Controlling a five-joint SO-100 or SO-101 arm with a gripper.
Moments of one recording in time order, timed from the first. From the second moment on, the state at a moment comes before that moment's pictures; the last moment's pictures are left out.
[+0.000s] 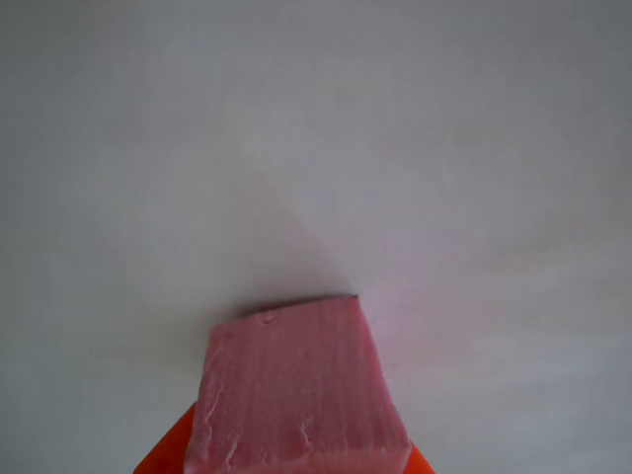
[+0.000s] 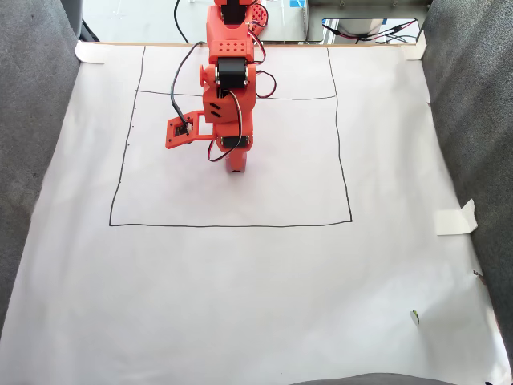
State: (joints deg) arm -3.1 29.5 16.9 90.7 7.7
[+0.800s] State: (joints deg) arm -2.2 38.3 32.6 82.6 5.1
